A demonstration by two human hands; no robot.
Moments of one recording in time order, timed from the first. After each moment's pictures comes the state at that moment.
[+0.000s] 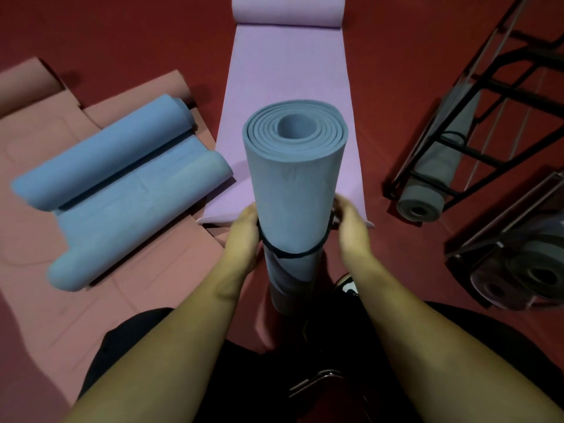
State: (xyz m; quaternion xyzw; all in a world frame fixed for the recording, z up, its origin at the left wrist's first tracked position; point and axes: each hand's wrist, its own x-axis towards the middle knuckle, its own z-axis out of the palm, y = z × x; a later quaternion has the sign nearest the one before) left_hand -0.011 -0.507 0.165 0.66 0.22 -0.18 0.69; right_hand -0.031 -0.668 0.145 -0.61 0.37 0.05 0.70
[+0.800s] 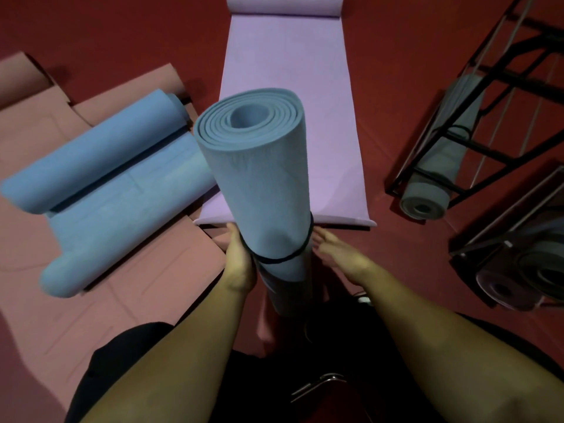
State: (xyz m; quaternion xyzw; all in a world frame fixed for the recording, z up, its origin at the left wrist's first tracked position) left_hand -0.012 -0.498 0.112 0.51 0.30 -0.18 0.79; right_hand -0.044 -0.690 0.063 -0.67 0.21 0.32 0.63
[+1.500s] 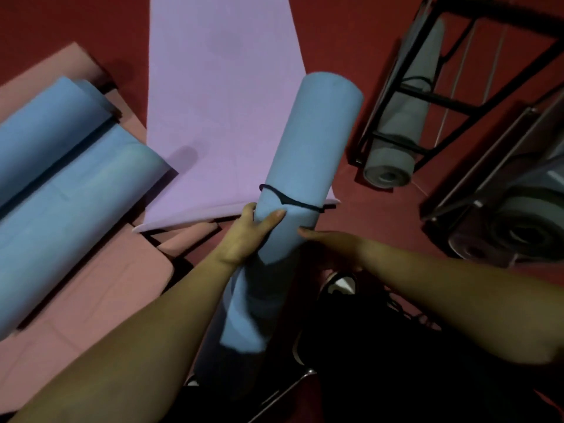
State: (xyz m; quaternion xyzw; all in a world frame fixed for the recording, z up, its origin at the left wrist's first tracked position) left_hand 0.026 -0.594 0.047 0.82 0.02 -0.35 0.44; right_hand -0.054 -0.790 0.003 -0.50 0.28 0.40 0.71
